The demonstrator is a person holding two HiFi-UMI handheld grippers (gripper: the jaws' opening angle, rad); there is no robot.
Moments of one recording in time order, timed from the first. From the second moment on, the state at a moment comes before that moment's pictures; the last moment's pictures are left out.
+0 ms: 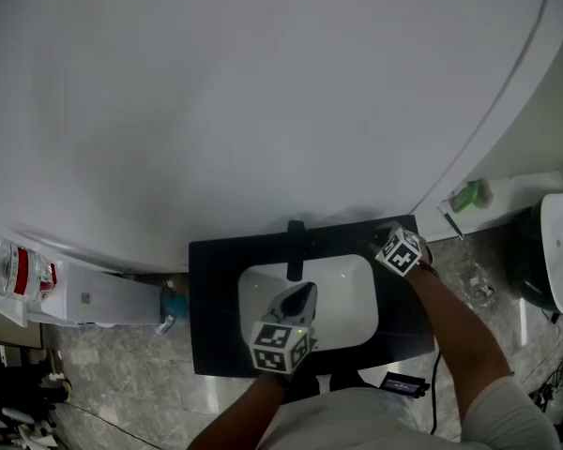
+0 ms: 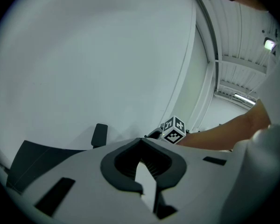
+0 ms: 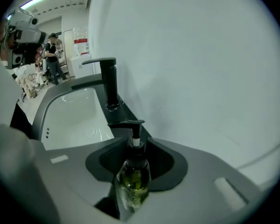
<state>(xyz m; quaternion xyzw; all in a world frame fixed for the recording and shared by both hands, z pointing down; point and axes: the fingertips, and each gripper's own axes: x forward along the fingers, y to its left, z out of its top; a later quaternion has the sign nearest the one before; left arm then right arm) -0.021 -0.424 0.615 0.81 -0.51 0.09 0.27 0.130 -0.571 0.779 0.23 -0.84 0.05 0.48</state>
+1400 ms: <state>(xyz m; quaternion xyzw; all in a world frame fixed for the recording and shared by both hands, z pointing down) 0.060 -0.464 0.459 0.89 -0.44 0.04 0.14 0.179 -0.471 0.480 0.47 -0.87 0.05 0.13</state>
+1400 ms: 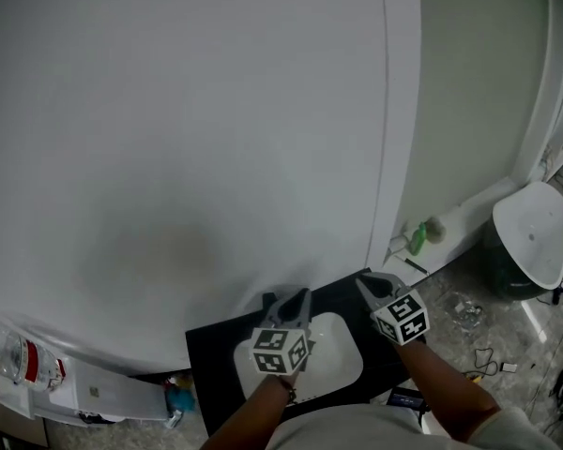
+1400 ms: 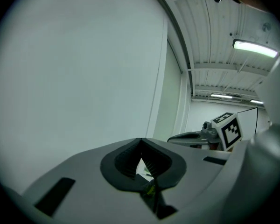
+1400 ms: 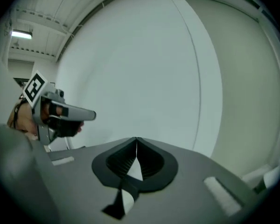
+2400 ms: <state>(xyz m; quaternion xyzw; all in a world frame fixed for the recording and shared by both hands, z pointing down) 0.025 -0.474 0.374 0.88 -0.47 -0.02 0.10 0.079 -0.451 0.348 0.41 -0.91 0.01 0.00</state>
